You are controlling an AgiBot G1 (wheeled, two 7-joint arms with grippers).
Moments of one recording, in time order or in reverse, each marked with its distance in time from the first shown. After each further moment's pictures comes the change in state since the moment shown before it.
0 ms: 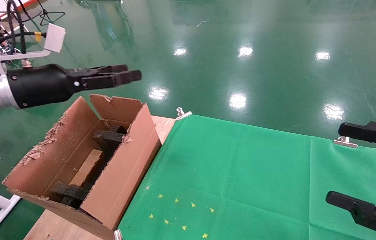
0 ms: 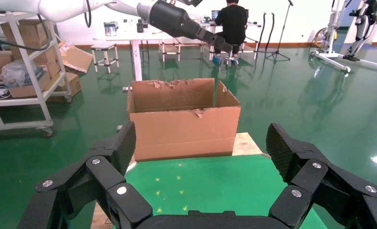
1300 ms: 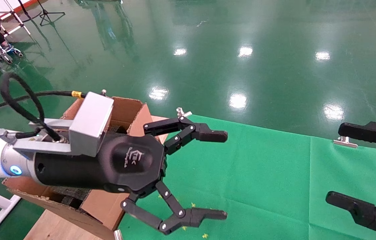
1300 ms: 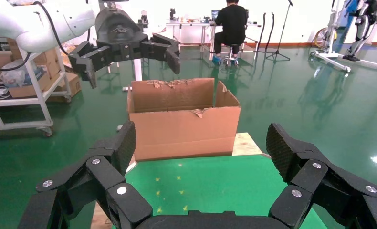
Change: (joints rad) left arm 0.505 0.015 -0.065 -0.827 -0.438 -0.026 0.256; right arm 0.000 0.000 0.000 0.000 0.000 0.000 0.000
